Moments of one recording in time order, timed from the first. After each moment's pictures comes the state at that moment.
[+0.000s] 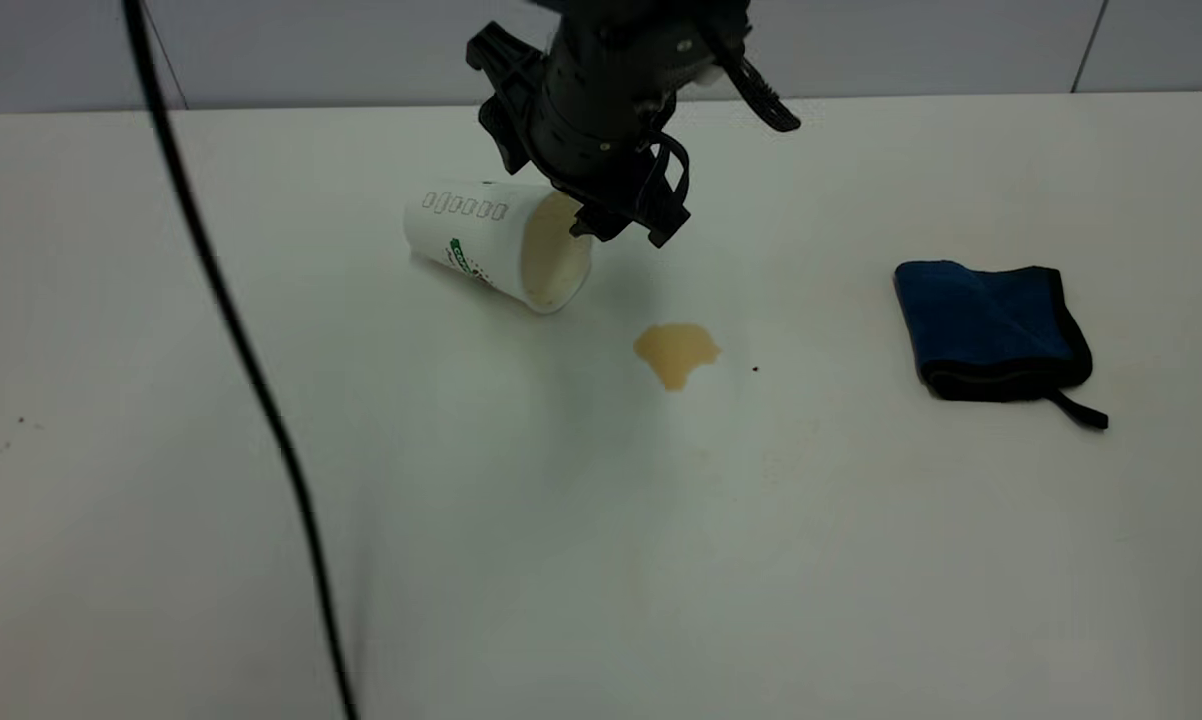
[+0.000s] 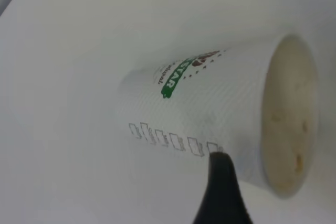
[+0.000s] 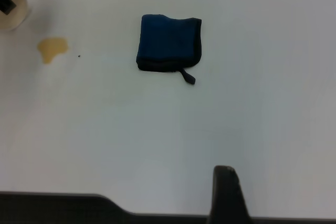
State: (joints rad) left arm -0.75 2.52 -1.88 0.82 0.76 -0.57; right arm 0.05 0.05 -0.47 -0.05 1.11 0.10
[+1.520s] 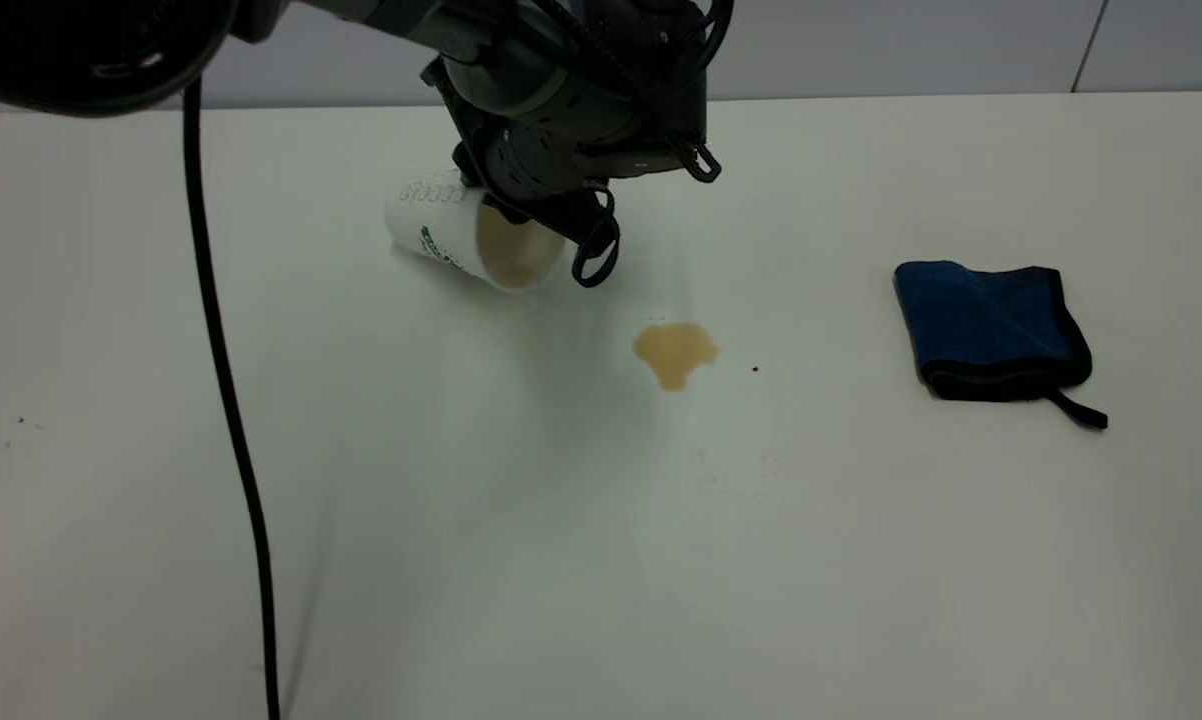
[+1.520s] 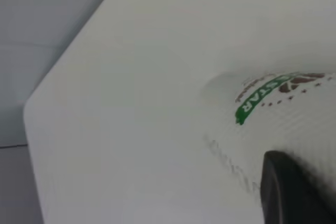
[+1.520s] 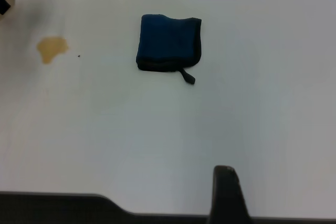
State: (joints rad) left arm -0.70 2.66 -1.95 1.12 0.89 -0.78; right arm 0.05 0.05 -0.47 -0.05 1.11 0.10
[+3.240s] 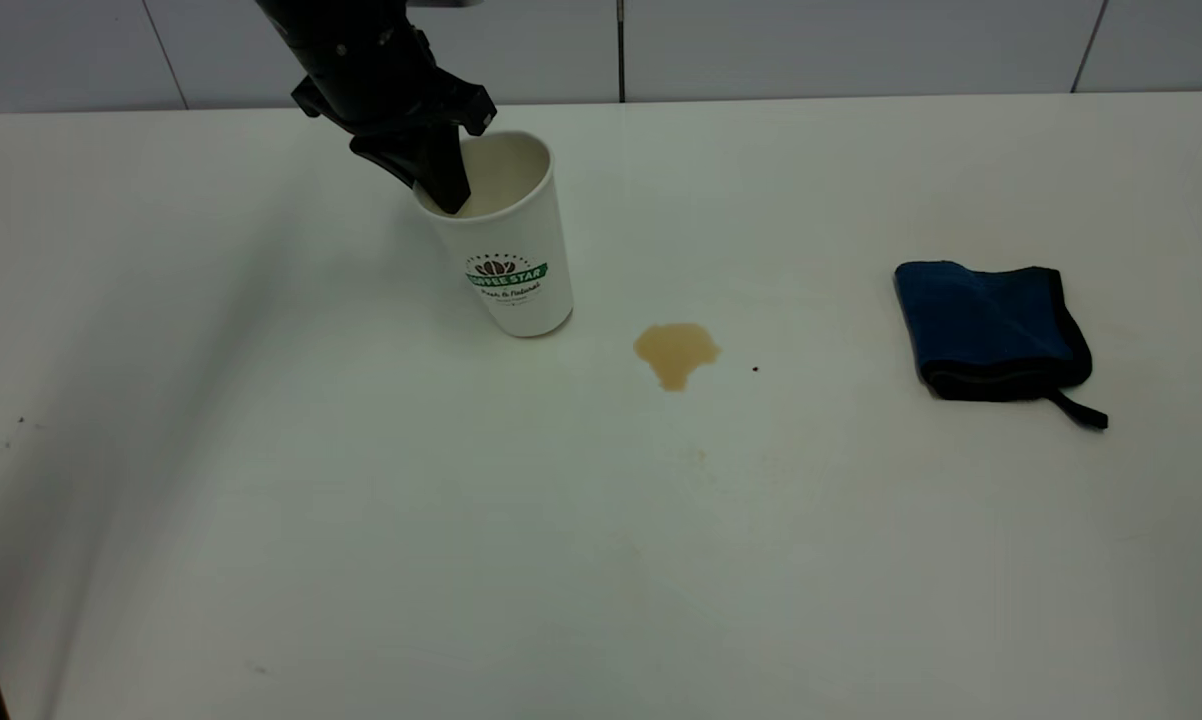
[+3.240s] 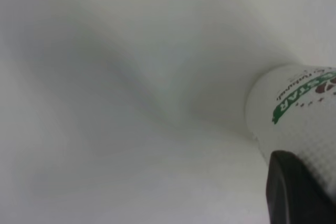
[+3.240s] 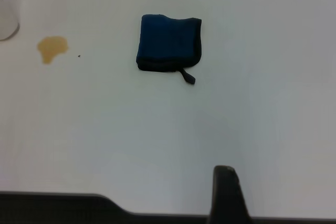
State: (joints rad) left arm -0.26 2.51 -1.95 -0.35 0.74 0.47; right arm 0.05 0.05 -0.47 -0.05 1.11 0.10
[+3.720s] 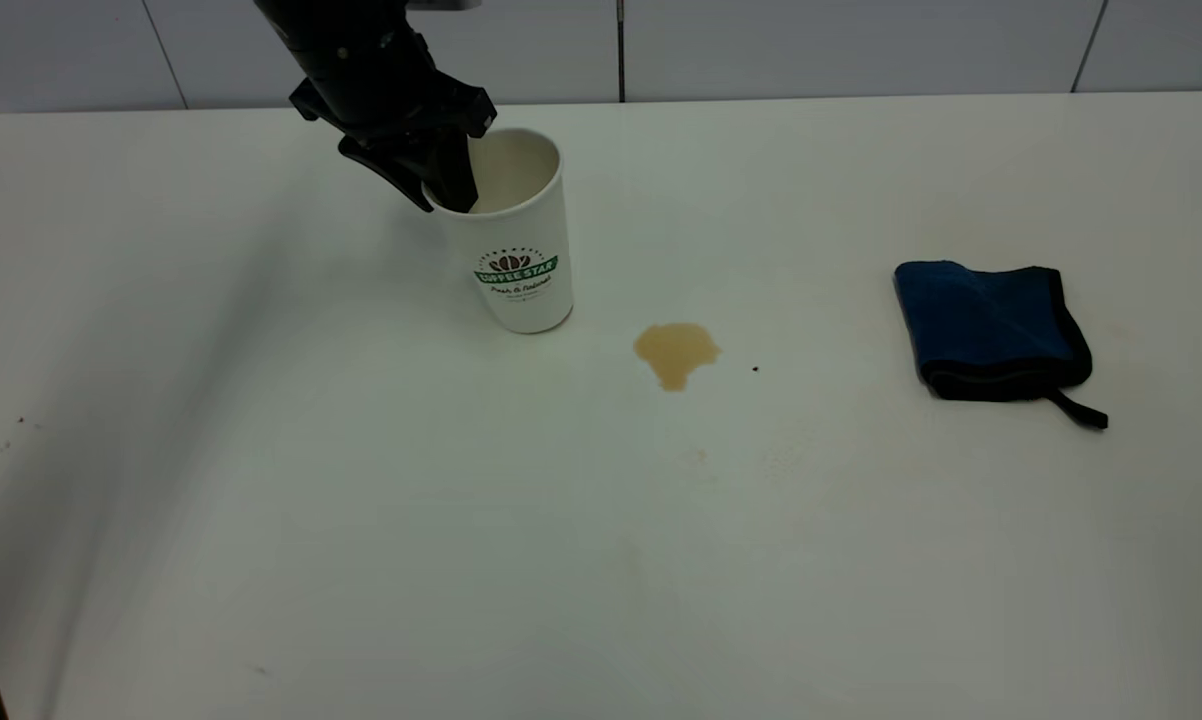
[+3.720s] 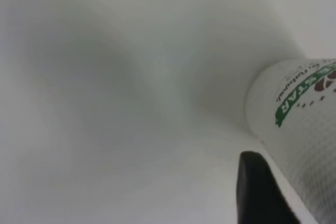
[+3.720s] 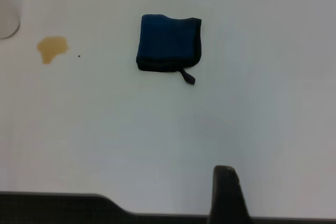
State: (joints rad) left arm -0.26 2.51 -1.95 -0.35 0.73 0.44; right arm 0.05 0.05 -0.47 -0.05 1.11 0.10
